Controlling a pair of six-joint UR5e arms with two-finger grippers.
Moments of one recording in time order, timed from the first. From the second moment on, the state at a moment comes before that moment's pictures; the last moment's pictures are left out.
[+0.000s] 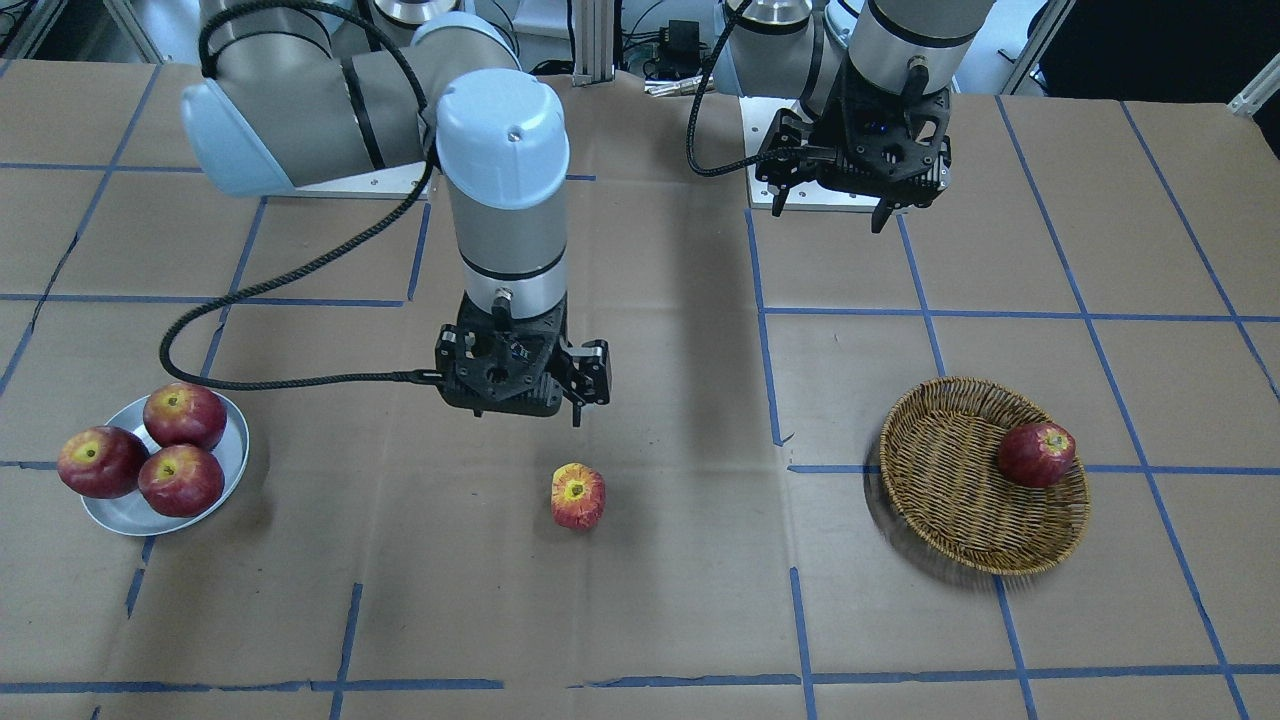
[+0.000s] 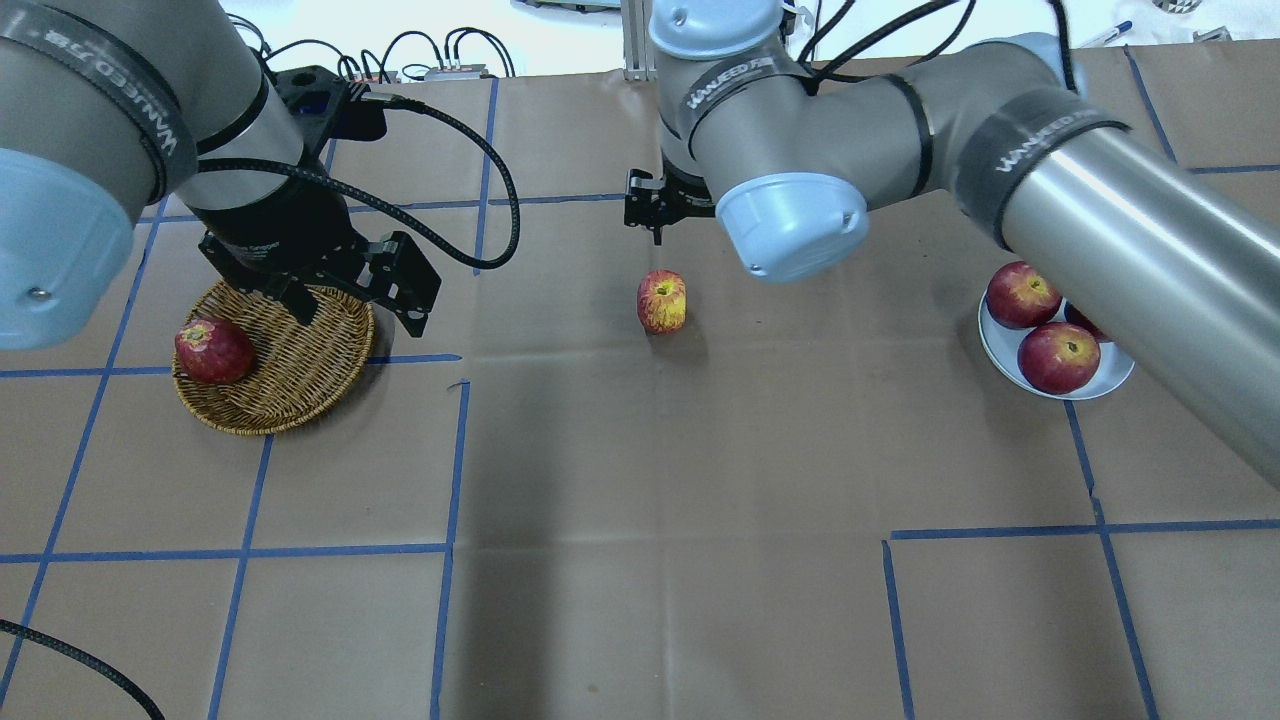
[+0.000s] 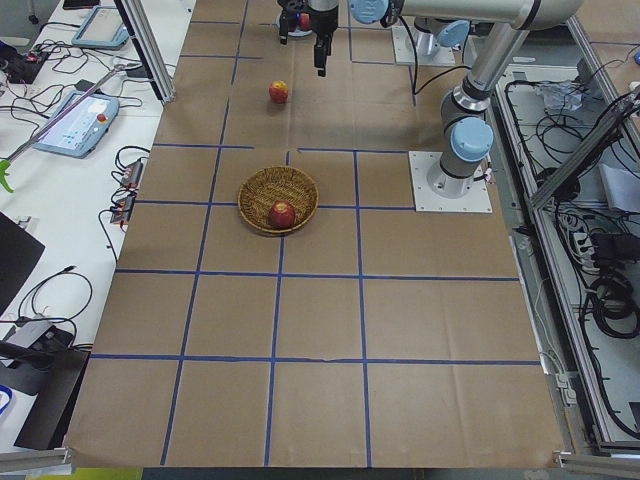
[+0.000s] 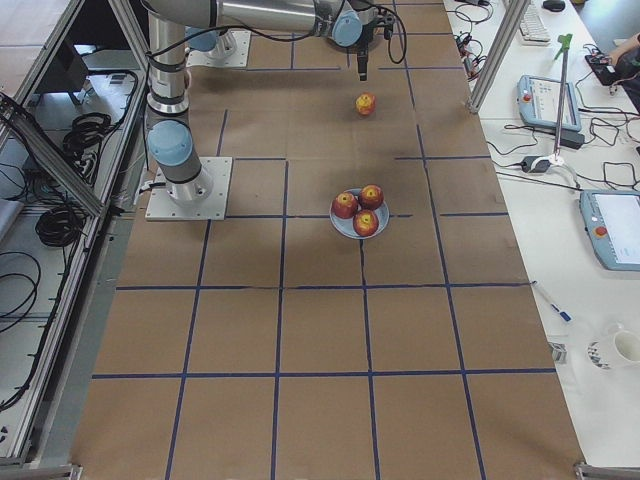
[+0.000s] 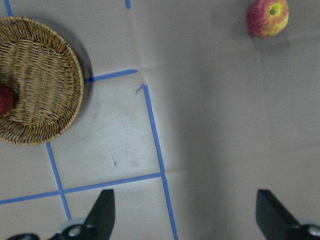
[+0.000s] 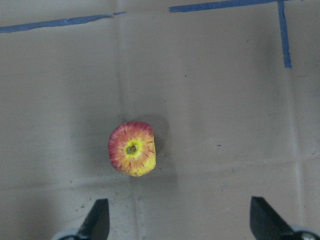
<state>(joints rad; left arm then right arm) -1.62 -1.48 -1.67 -1.62 1.56 0.13 1.92 -1.21 1.53 -2.03 -1.65 0.44</state>
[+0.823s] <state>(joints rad) -1.61 -1.49 -1.68 -1.58 1.56 0.14 1.94 -0.99 1.52 -2.20 -1.66 0.45</state>
